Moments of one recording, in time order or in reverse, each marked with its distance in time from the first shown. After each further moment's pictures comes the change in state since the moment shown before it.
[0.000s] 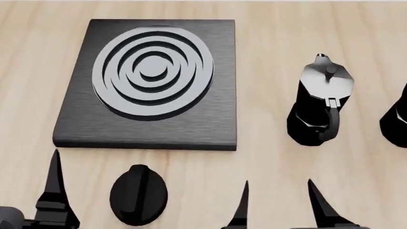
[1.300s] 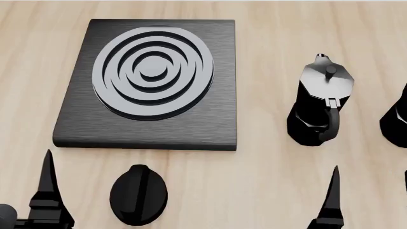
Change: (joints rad) left arm 0.007 -0.004 -0.019 0.003 -0.031 -0.007 -0.038; right arm -0.094 0.182 0.272 0.071 0.163 -0.226 -0.113
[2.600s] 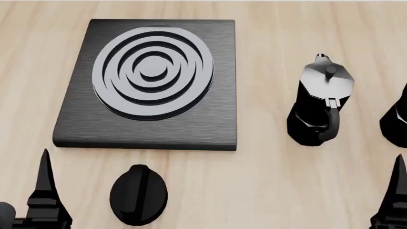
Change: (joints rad) left arm -0.006 -0.010 0.005 -0.001 -0.011 -0.004 -0.031; right arm 0.098 0.104 0.139 0.327 0.215 -0.092 -0.289
